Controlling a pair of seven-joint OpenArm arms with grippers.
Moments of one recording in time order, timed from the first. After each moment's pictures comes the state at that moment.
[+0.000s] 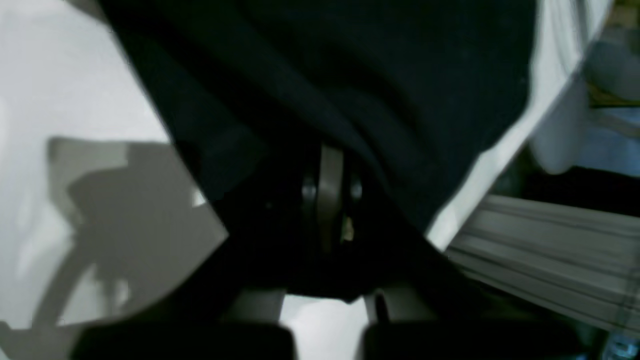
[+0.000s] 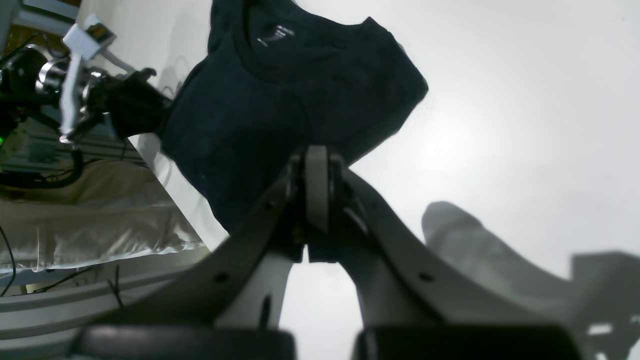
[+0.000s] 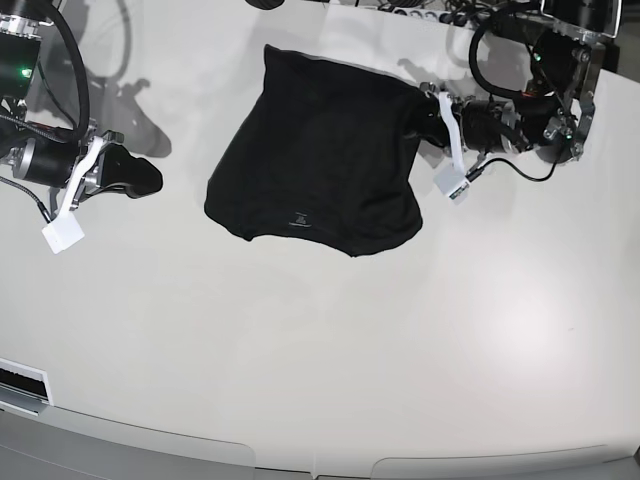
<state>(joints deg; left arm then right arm) 8.0 -23.5 6.5 81.4 -54.6 -42.9 62.2 -10.2 17.3 25.0 96.6 69.0 40.4 -83.9</state>
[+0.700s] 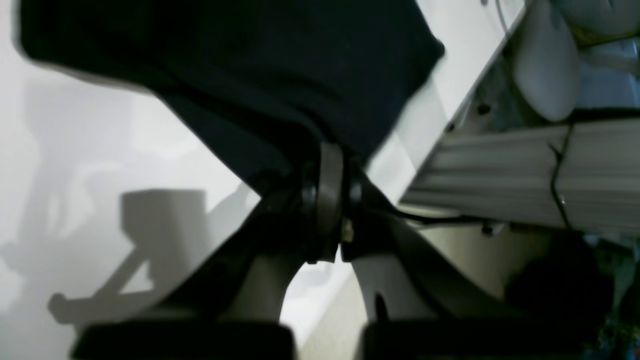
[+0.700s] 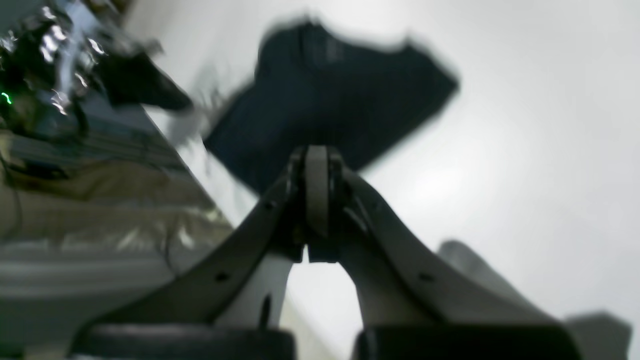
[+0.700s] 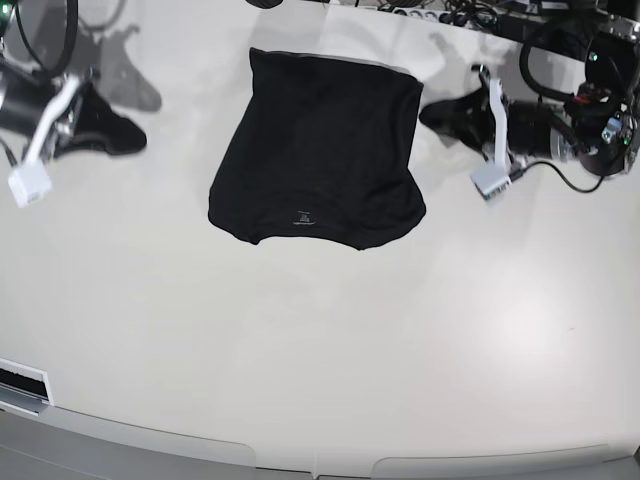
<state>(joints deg) 13.0 -35.9 6.4 97.3 -65.6 -43.7 66.4 -25.4 17.3 33.7 111.7 79.7 40.4 -84.3</state>
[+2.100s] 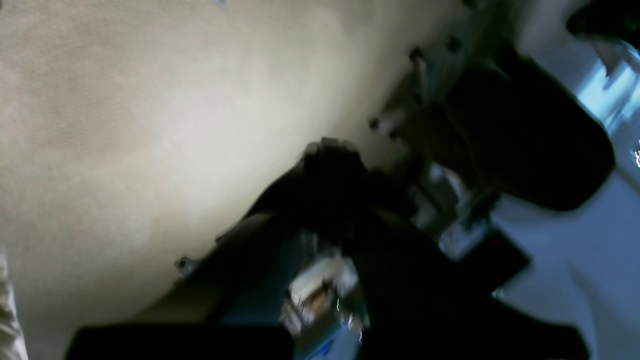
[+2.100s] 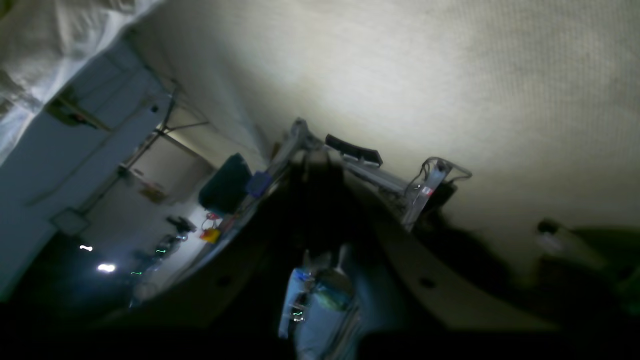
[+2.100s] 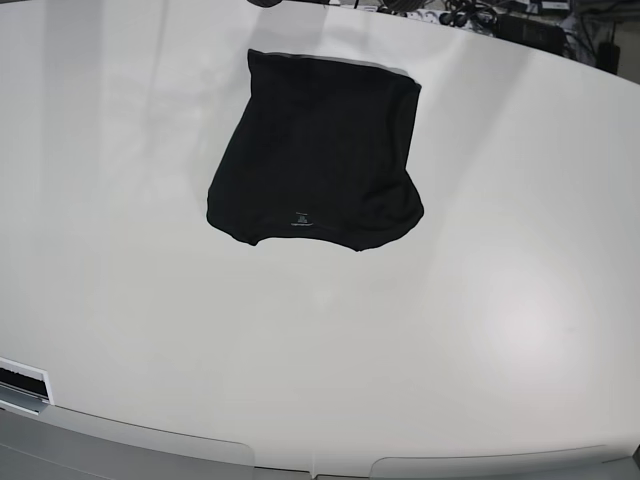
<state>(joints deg) 43.3 -29.8 9.2 62.3 -41.2 -38.8 41.2 -43.9 10.9 -0.6 51.6 24.8 40.4 -47.1</state>
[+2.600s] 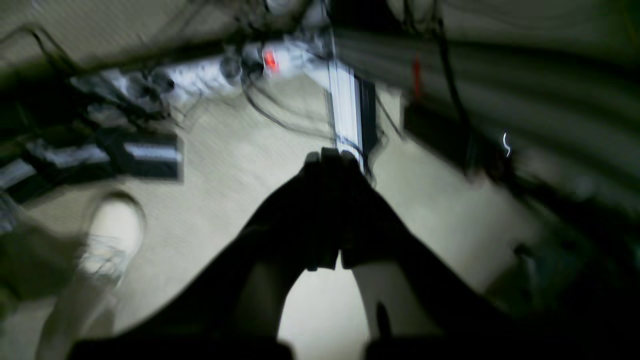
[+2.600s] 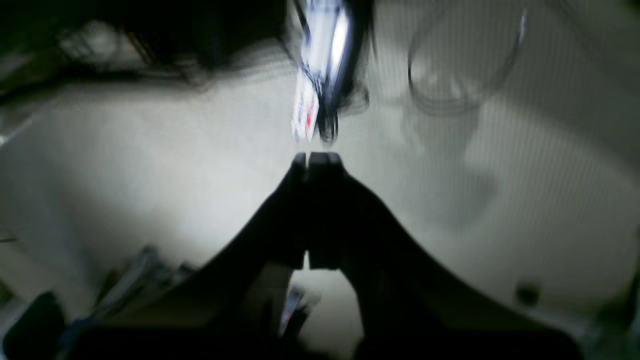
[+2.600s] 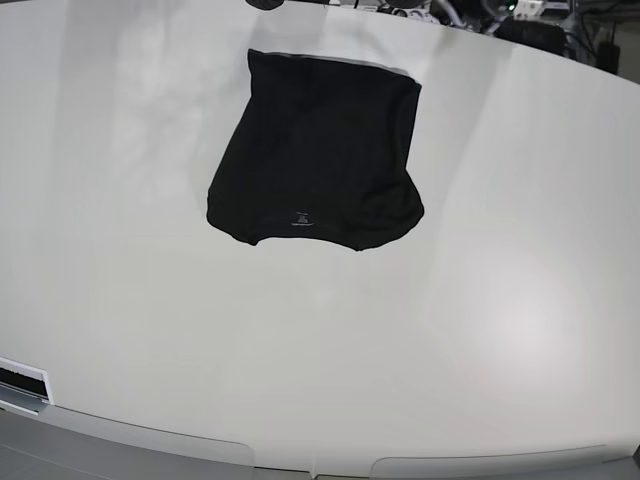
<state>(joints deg) 16.4 -16.5 9.2 33.2 -13.5 -25.1 8.0 -22.9 7.5 -5.8 39.9 0.9 19.1 -18.1</state>
